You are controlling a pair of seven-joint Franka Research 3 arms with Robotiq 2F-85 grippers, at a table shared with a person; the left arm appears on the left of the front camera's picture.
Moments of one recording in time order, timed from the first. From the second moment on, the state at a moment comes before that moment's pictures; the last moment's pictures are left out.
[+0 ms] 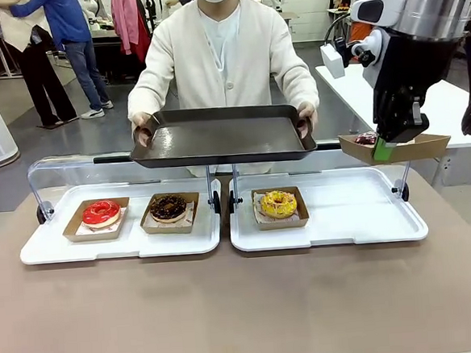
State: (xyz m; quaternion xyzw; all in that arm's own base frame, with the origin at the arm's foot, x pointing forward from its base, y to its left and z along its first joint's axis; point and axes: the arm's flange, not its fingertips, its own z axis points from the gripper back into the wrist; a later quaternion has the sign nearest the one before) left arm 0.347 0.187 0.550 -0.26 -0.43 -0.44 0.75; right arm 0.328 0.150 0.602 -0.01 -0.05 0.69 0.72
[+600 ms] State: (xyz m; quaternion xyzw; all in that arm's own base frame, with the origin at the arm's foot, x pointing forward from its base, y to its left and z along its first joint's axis) left arm 0.347 0.187 0.550 -0.26 -0.43 -0.44 0.75; right arm 0.316 0.167 0.625 -0.02 -0.08 0.70 0.71
